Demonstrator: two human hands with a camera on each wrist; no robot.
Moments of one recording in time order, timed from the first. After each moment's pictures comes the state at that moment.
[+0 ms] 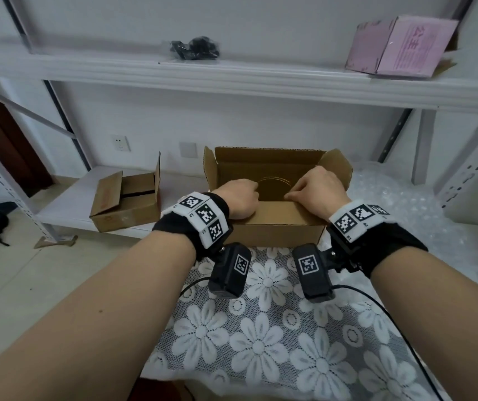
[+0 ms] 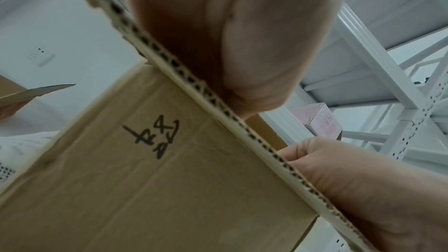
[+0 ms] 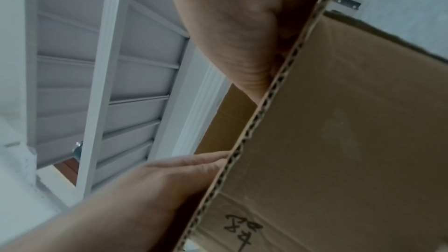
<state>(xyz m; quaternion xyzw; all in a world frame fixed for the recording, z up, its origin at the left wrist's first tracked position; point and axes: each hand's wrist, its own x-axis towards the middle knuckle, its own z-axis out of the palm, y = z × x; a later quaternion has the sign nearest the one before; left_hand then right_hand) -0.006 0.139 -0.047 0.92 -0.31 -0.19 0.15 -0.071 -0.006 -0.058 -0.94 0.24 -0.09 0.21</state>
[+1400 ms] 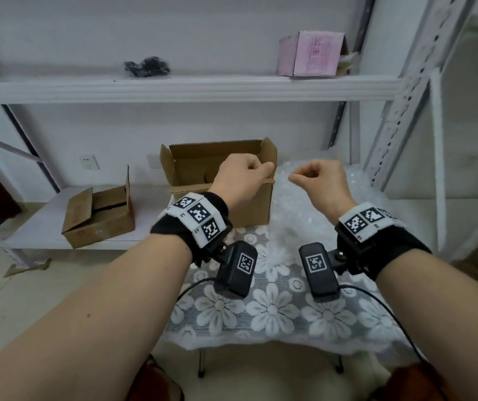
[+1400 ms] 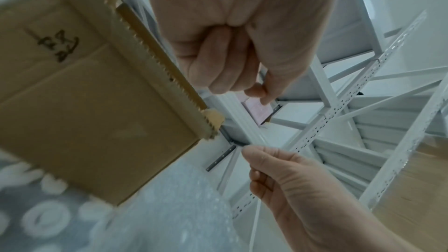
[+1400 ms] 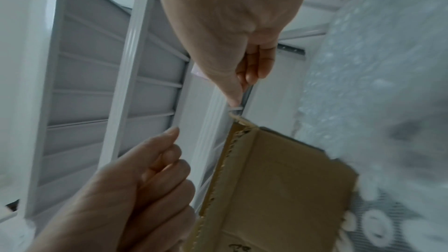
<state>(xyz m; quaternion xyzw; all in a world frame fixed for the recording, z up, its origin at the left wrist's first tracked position) -0.116 0.104 -0.030 0.80 -0.35 -0.06 0.48 -0.195 -0.041 -0.059 -0.81 0.26 -0.32 0.42</state>
